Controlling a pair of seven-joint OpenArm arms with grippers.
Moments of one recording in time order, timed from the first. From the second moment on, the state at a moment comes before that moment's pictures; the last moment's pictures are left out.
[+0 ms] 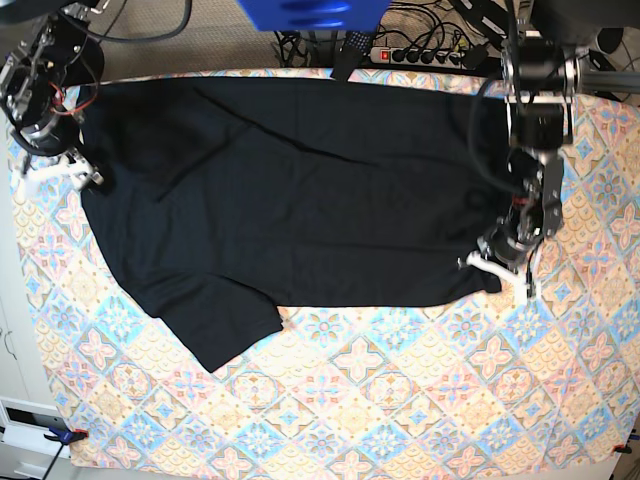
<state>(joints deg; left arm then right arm) -13.4 -17.9 -2.7 50.6 -29.9 -8.2 25.0 -19.7 14.1 36.8 101.5 50.9 1.1 -62.6</state>
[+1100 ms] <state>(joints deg) 13.8 -18.3 -20.2 95.3 -40.6 -8.1 41.7 15.2 24.3 1.4 57.5 8.8 19.3 -39.0</state>
